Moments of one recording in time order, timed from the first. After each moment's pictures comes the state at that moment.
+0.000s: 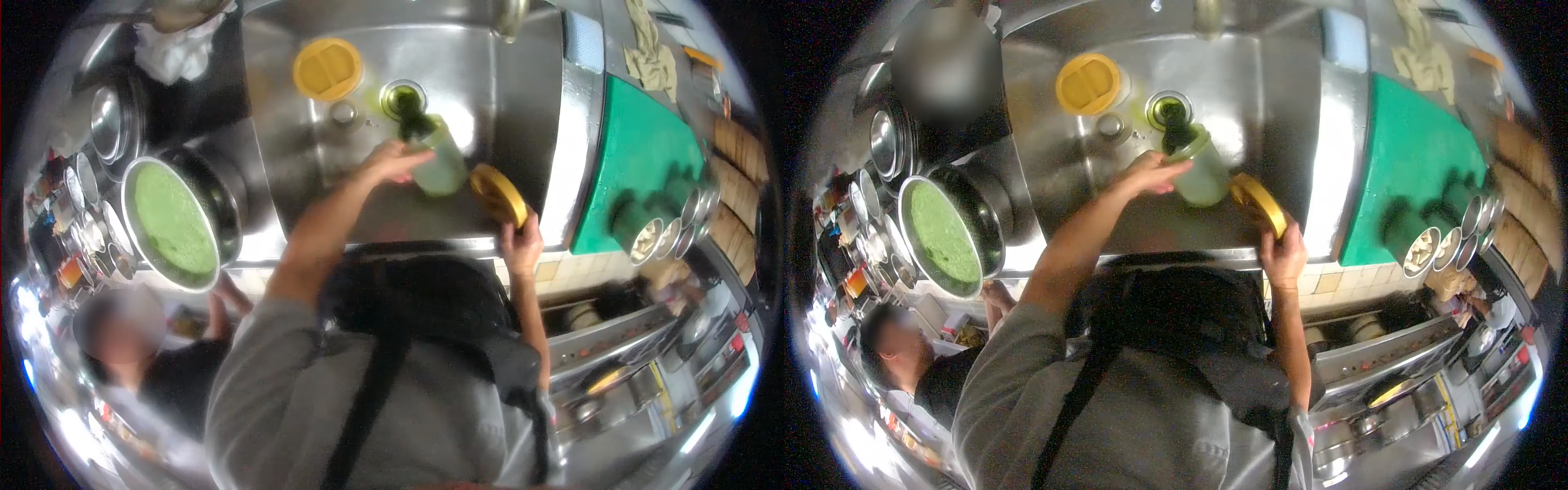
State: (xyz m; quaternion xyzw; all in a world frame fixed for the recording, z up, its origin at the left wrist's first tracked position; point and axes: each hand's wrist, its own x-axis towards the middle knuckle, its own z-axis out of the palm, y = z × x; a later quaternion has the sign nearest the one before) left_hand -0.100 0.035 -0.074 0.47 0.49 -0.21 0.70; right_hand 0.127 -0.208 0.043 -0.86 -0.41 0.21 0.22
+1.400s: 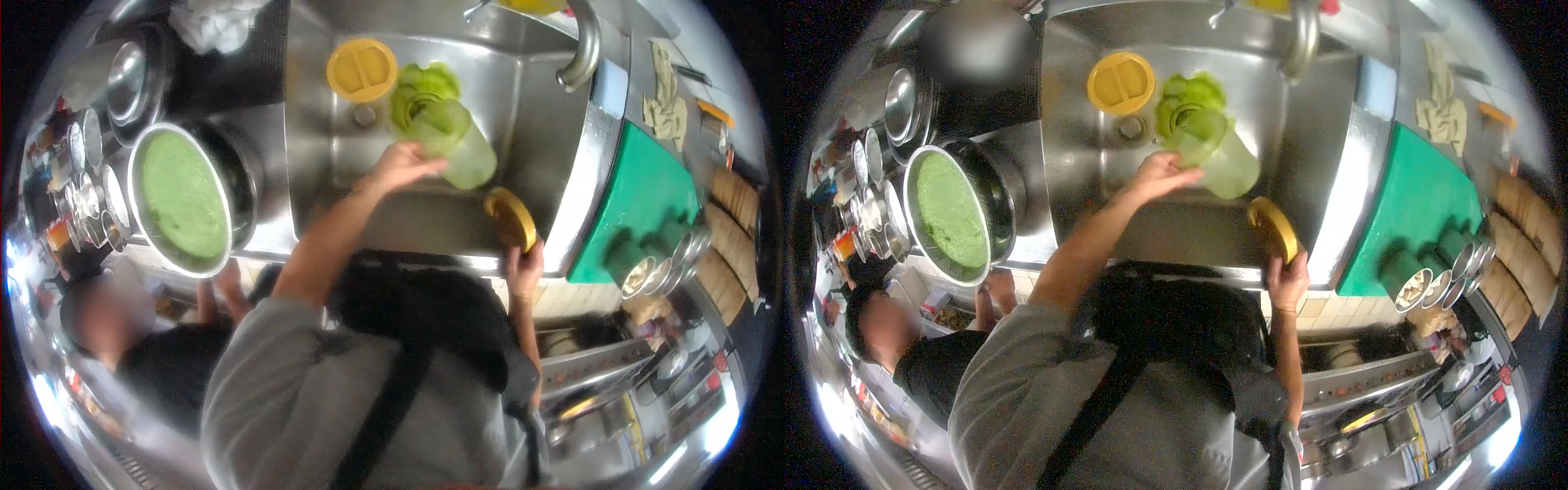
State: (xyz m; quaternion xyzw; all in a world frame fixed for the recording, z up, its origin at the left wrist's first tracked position) left_hand -0.124 0.038 -0.051 0.44 0.48 0.01 0.76; right_hand 0.130 -0.217 0.030 -0.84 -0.40 0.24 0.28
